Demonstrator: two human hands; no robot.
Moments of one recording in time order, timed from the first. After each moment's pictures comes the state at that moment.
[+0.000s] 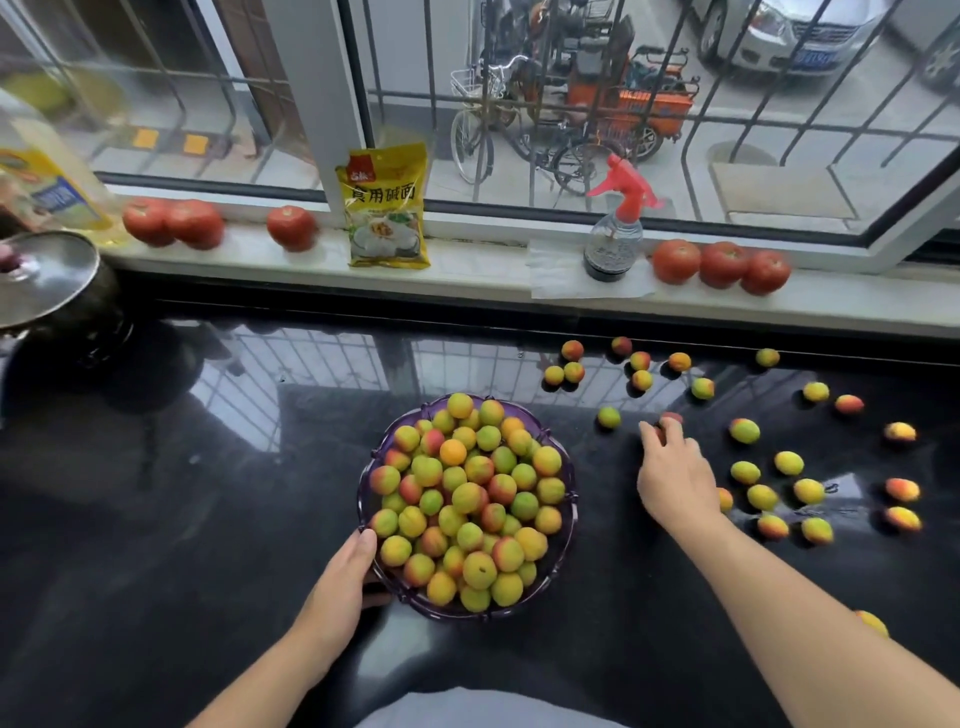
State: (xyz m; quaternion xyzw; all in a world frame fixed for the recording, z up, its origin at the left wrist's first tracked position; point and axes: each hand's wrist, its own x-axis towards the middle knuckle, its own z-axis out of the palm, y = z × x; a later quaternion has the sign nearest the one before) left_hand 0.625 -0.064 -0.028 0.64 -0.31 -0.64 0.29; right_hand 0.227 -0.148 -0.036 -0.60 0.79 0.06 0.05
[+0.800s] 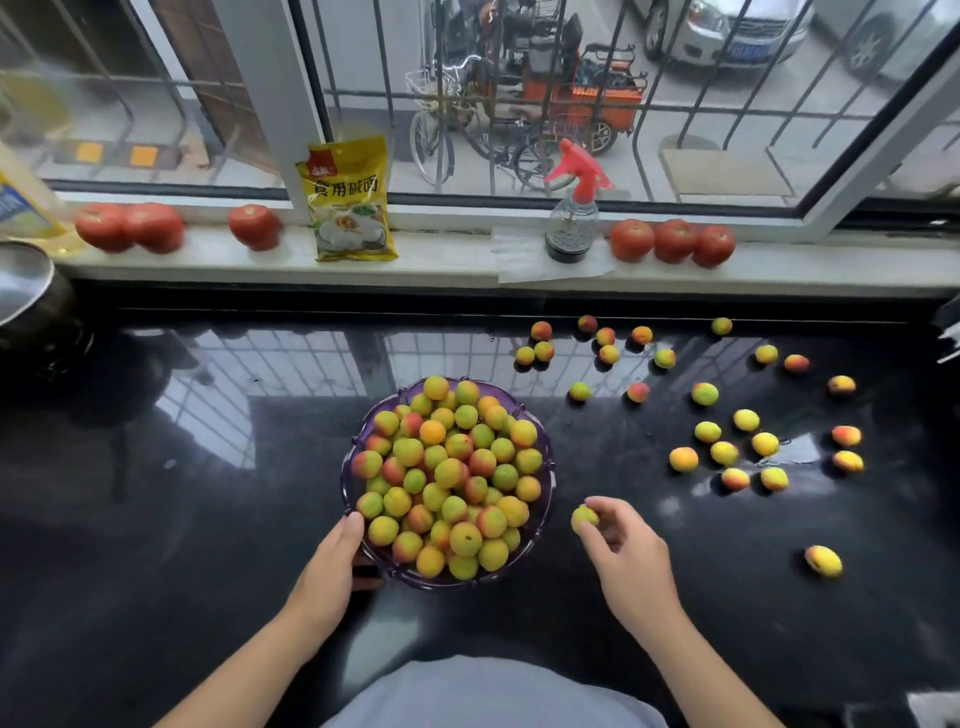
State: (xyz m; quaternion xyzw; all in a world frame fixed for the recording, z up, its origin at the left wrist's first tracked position) left_hand 0.633 -0.065 -0.039 0.63 -0.36 -0.63 0.27; right_hand 0.308 -0.007 -0.005 -0.39 0.77 -0.37 0.36
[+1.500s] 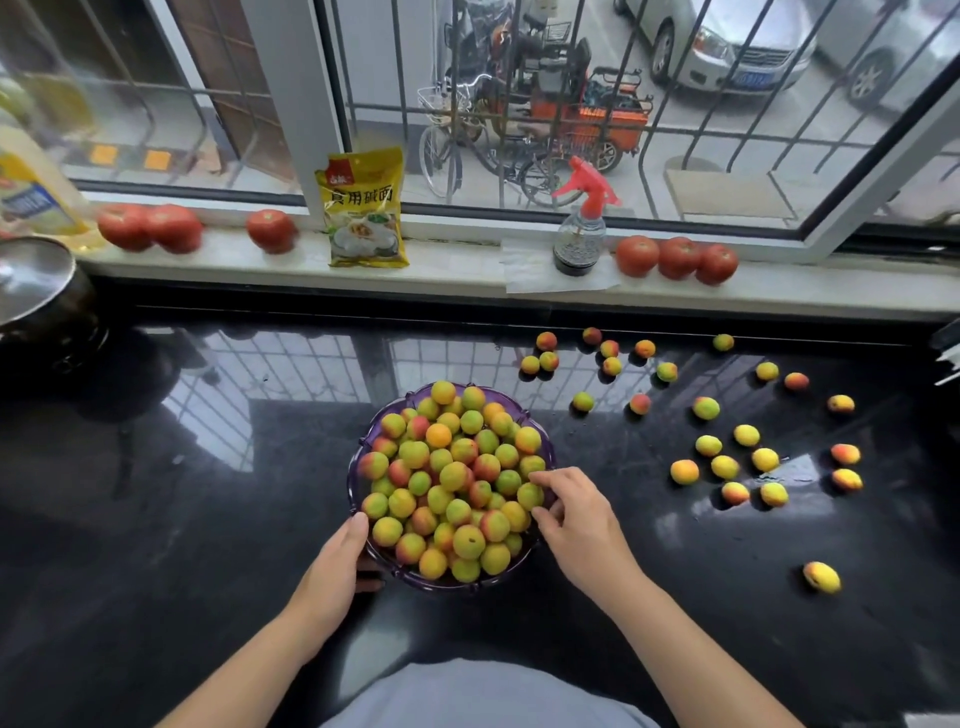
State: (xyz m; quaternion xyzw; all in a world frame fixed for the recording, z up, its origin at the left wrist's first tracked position) left_hand 0.633 -0.063 -0.040 0.64 -0.36 -0.63 0.26; right_hand 0.337 -0.053 0.012 -0.62 0.69 -0.22 0.29
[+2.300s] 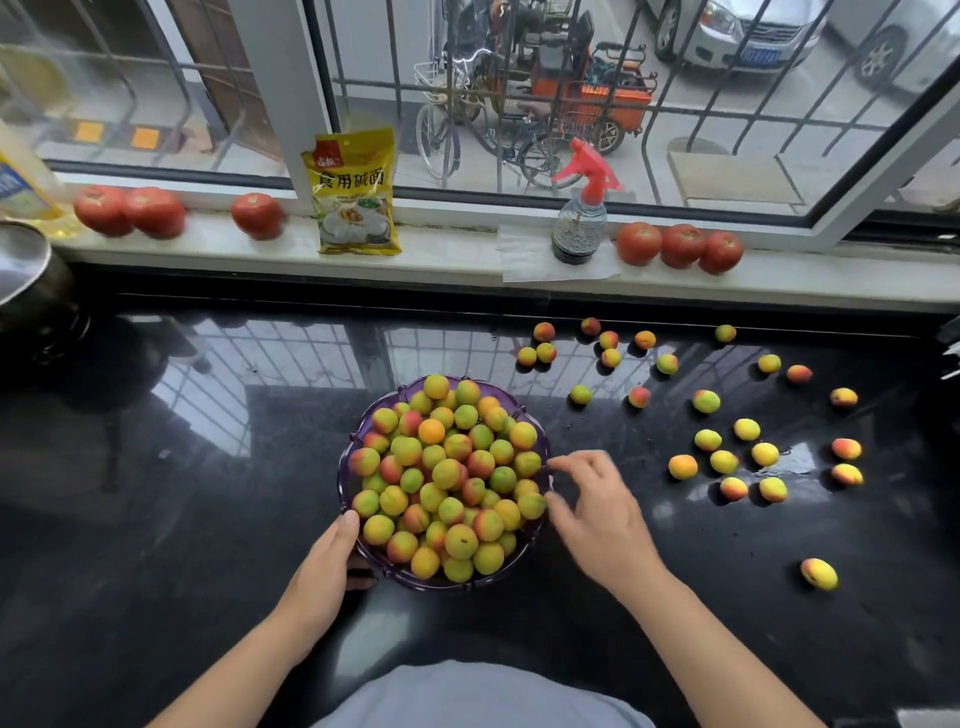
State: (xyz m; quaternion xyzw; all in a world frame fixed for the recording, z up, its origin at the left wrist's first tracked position) left_hand 0.631 -0.062 -0.035 0.64 -0.35 -0.63 0.27; right_hand 0.311 -0.057 0.013 -0.63 0.70 -0.22 0.24
